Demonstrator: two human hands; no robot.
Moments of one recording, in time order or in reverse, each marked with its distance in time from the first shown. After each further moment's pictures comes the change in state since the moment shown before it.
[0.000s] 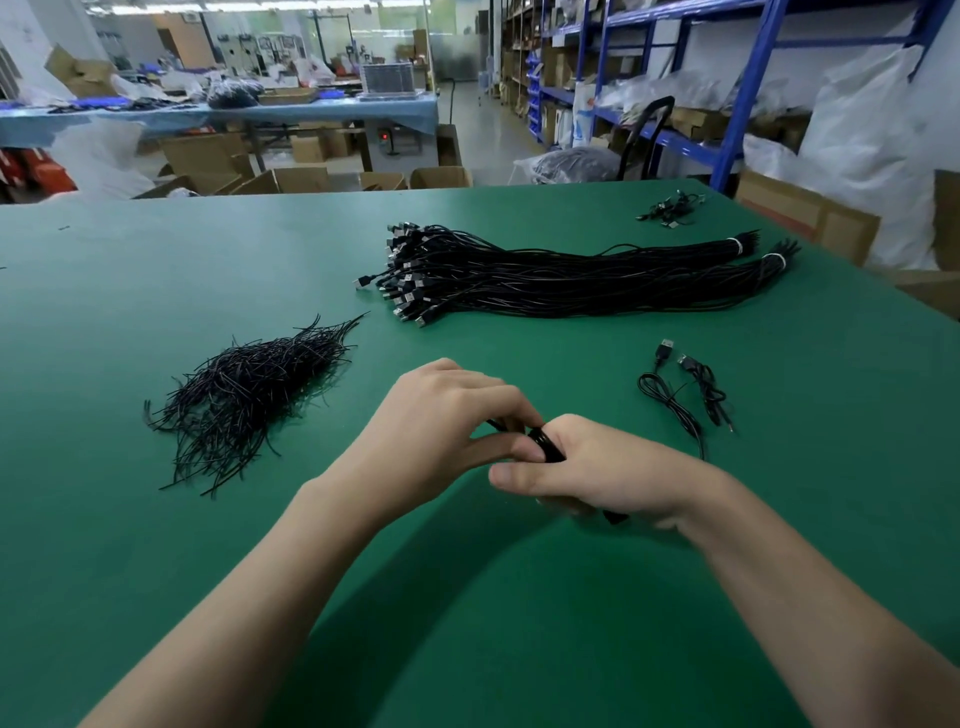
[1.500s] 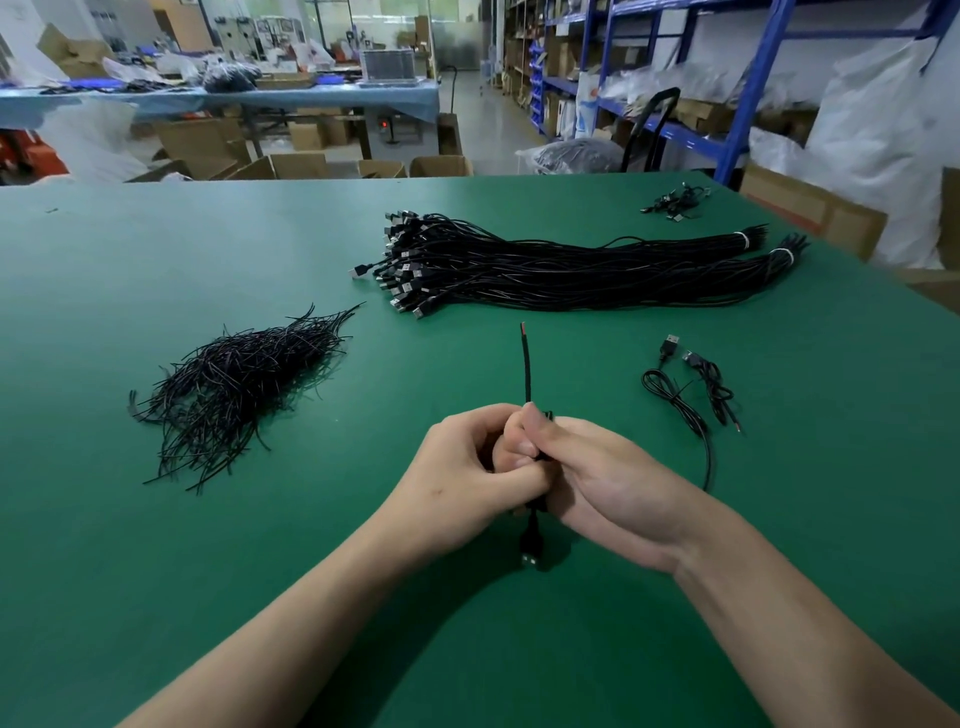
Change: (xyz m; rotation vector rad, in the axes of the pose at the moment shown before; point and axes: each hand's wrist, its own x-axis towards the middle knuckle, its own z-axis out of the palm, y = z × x) left_hand -0.019 0.018 0.050 -0.911 0.055 -0.506; right_hand 0.003 0.012 0.021 0.728 0.062 -0.137
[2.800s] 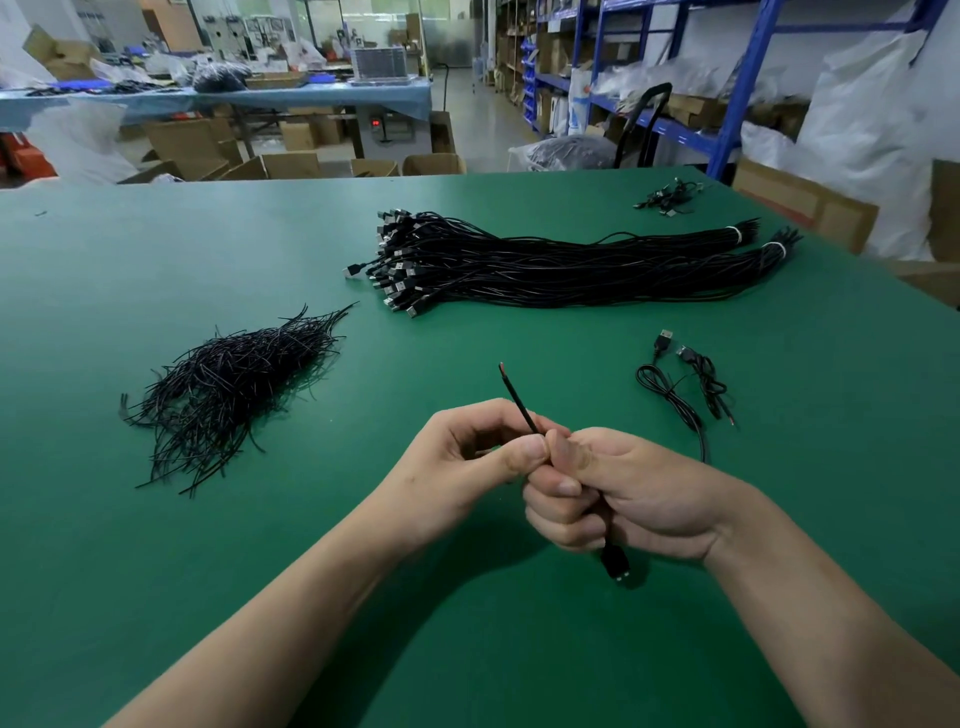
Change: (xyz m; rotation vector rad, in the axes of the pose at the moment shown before) left_hand 0.000 0.000 -0.009 -0.223 -0.092 0.085; right_hand -0.016 -0.011 -0.019 -0.108 -0.272 0.133
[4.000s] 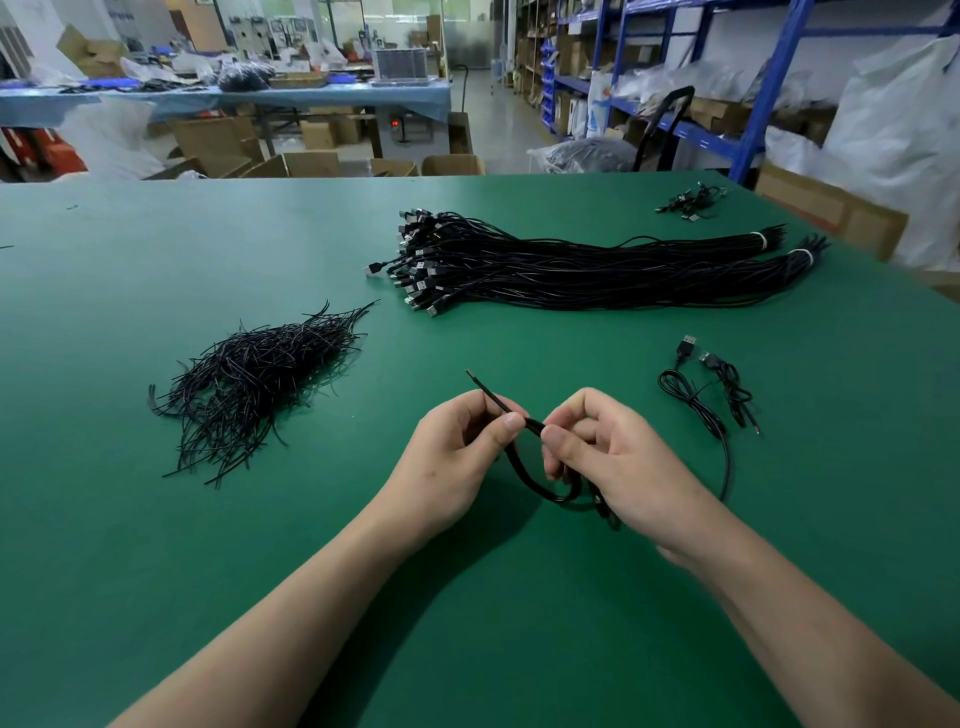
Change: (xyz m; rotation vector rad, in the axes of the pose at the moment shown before) left_hand 0.004 -0.020 -0.018 0.303 0.250 -0.044; right_hand 0.022 0.019 -0.002 -0.503 0.670 -0.159
